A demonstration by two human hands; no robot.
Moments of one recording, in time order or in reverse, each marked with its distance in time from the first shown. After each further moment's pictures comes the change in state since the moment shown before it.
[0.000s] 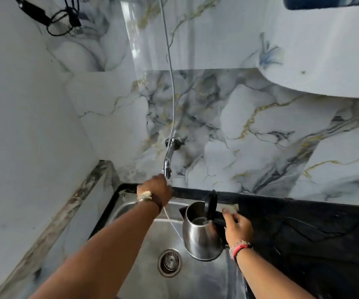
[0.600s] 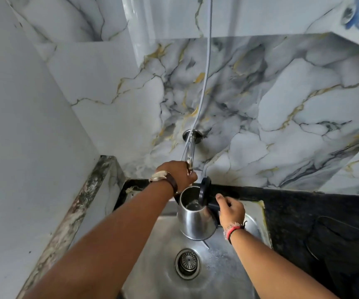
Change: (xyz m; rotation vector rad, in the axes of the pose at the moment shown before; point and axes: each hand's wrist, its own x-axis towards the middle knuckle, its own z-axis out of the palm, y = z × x) left_hand 0.130 -0.045 0.022 -0.077 -0.144 0.290; right_hand 0.040 -0.020 0.162 0.058 -0.013 0.050
